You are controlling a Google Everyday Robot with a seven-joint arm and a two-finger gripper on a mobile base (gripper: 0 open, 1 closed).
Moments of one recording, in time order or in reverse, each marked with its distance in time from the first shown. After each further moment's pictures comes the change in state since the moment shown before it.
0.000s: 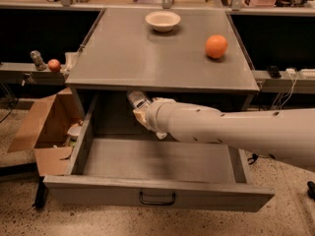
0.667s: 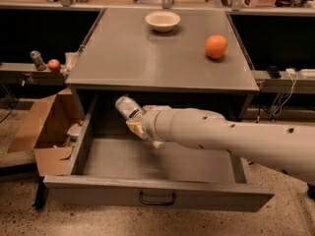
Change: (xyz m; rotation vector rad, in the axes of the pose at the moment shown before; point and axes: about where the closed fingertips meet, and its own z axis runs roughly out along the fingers) arm 0.011 0.039 -0.010 -0.134 0.015 -0.081
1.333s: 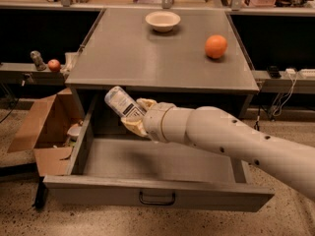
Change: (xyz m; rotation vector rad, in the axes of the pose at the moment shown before) arm -0.034 0.026 -0.042 -0.090 -0.147 -0.141
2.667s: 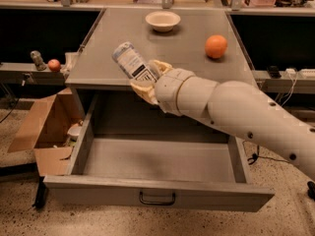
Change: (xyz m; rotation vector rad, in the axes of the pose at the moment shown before) arm -0.094 -0.048 -0.062 0.154 -0.161 -0.084
